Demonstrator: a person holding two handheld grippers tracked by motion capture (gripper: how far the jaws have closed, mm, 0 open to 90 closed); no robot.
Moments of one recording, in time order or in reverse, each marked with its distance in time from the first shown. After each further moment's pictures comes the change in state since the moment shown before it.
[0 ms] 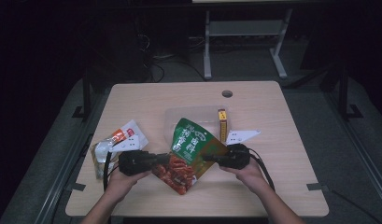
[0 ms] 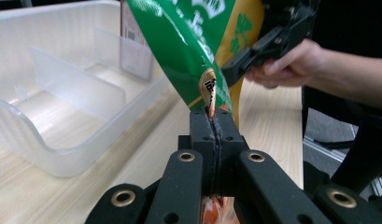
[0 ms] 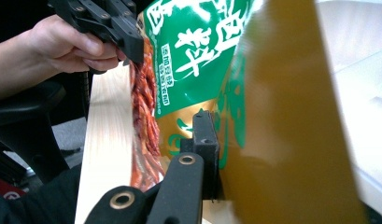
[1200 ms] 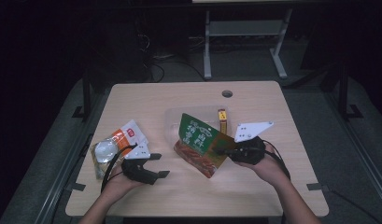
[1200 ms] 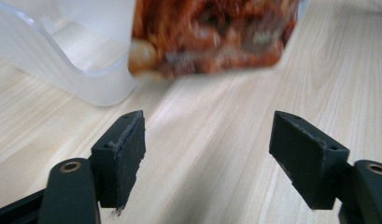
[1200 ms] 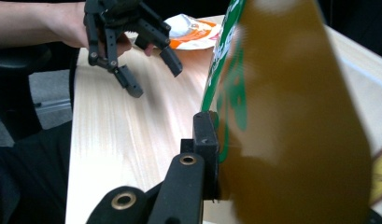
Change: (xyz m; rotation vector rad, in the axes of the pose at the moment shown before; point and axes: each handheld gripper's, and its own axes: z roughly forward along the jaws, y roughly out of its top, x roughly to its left) left arm 0.008 -0.023 0.015 0.267 0.155 0.127; right arm 0.024 0.045 -0.047 0.122 -0.105 -0.210
